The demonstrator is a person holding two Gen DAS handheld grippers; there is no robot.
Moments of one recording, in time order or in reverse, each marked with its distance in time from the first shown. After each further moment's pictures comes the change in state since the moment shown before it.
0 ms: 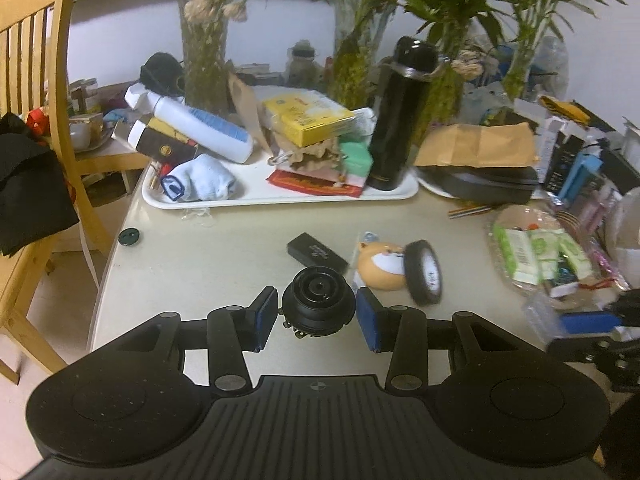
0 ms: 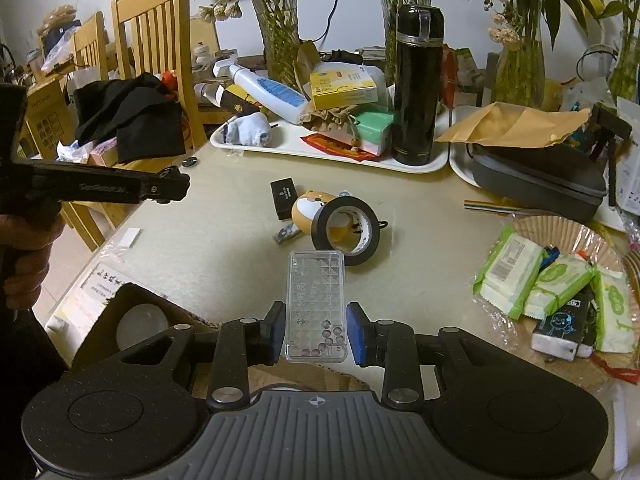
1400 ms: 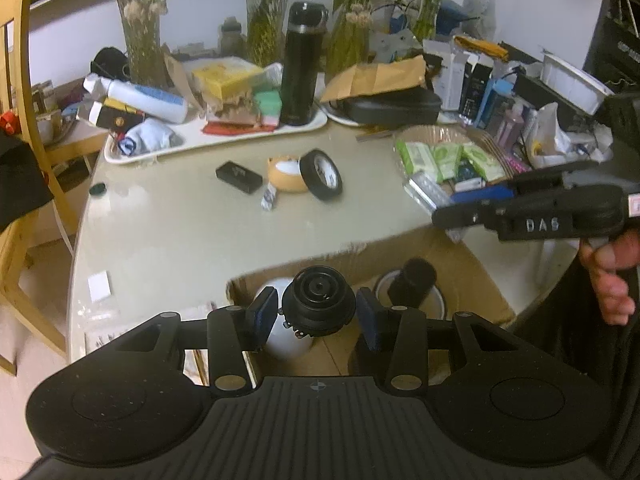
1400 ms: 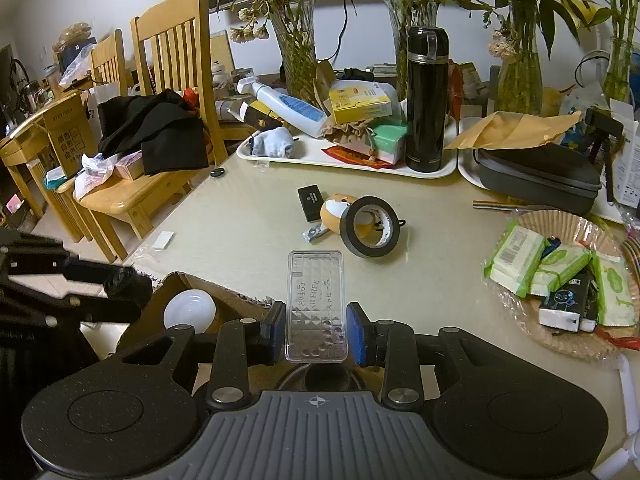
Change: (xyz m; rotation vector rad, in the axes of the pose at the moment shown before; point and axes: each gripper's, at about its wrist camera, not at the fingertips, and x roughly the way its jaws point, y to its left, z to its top) left arm -0.083 -0.053 -0.073 0.128 0.103 -0.115; right arm -0.037 0.021 -0.026 0.007 -0.058 0.030
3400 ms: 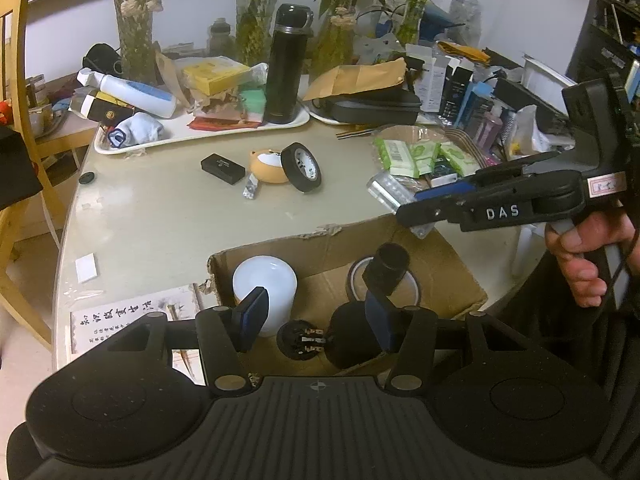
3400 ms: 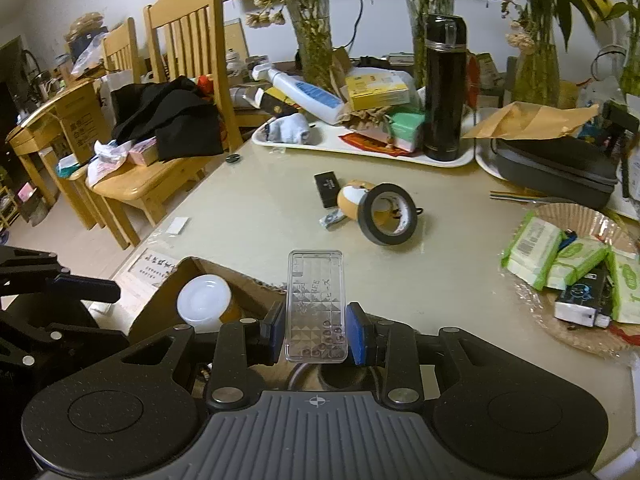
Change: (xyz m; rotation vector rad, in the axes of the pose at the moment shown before) left arm -0.016 -0.006 -0.017 -0.006 -0.025 -0.056; right arm 0.004 0.007 -0.003 -0.032 0.045 0.061
